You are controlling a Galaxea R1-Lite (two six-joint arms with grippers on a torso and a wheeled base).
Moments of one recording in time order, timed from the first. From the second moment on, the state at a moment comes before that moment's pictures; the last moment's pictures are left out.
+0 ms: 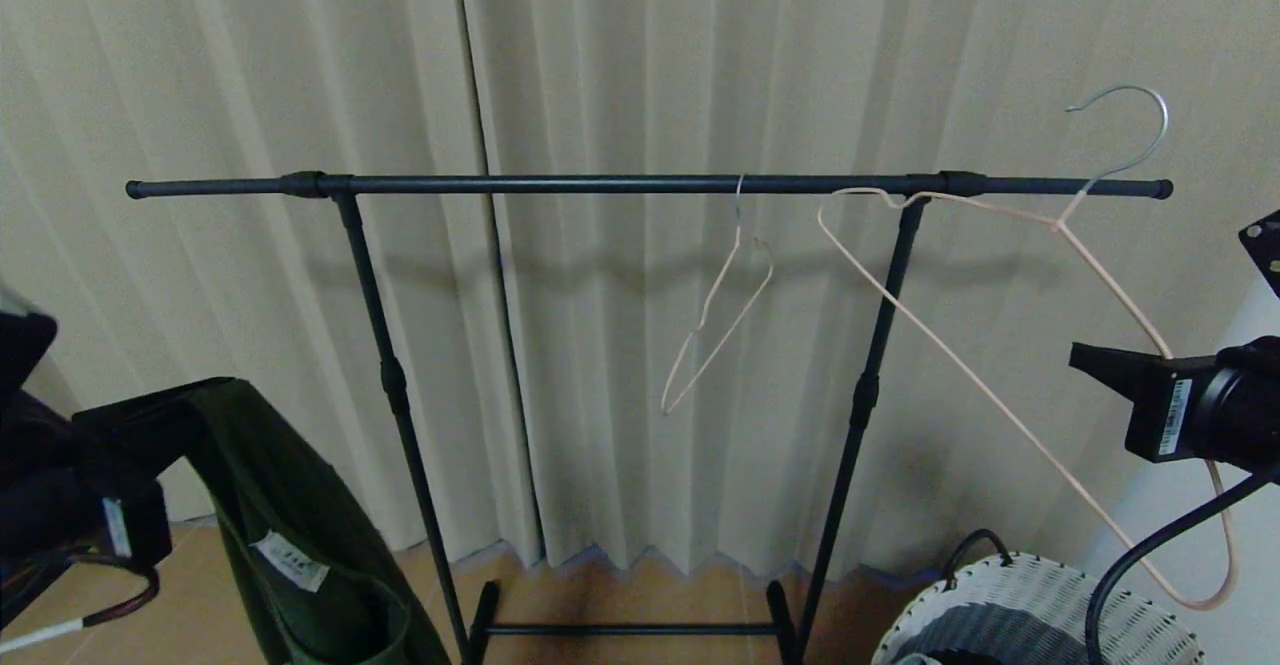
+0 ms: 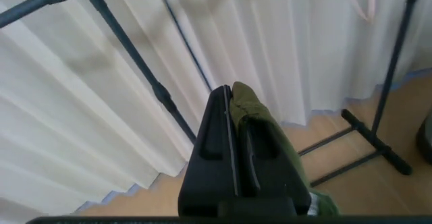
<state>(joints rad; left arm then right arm) -0.14 1.05 -0.48 -0.40 -0.12 0.35 0.32 1.20 -0.66 -0.22 -0.22 0.14</state>
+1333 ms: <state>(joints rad) -0.49 1.63 -1.00 -0.38 0.32 0.01 0.73 1.27 -0.65 -0.23 0.08 0.14</state>
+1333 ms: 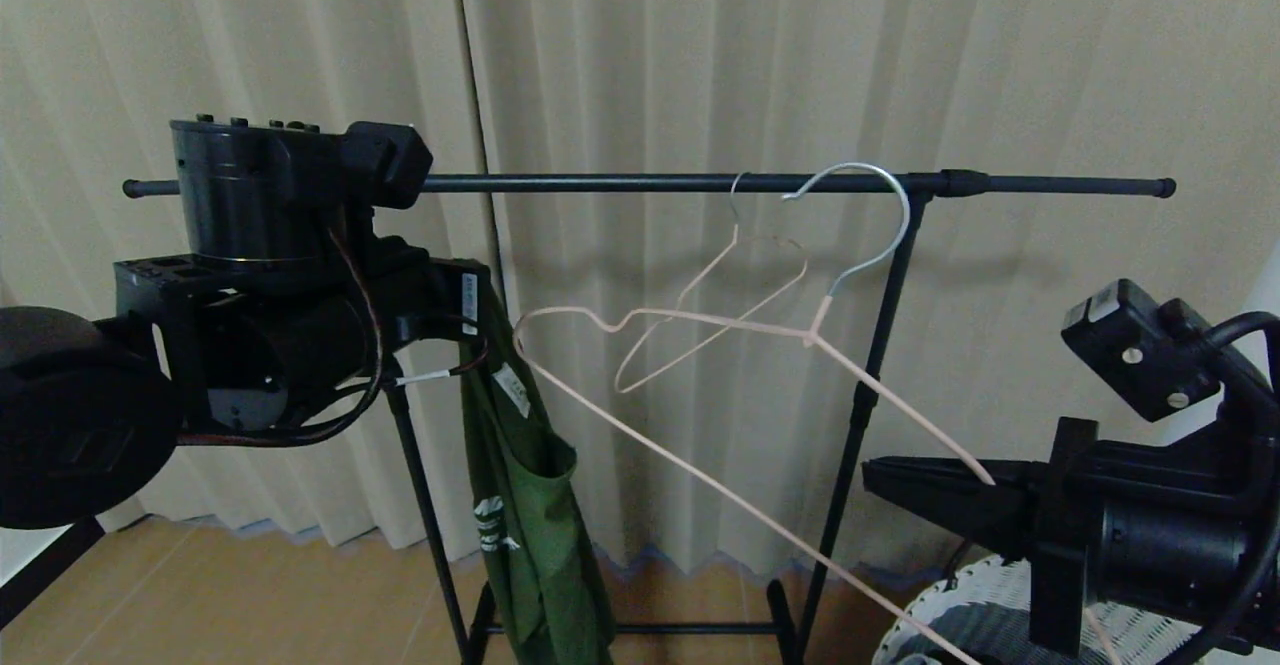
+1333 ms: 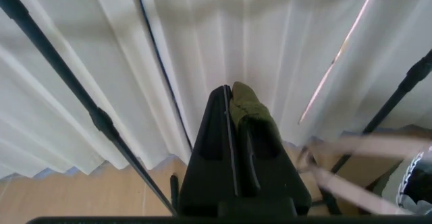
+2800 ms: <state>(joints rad) -0.52 1.63 -0.98 -0.38 0.53 0.02 0.75 1.59 -0.89 -0.29 -0.12 0.20</state>
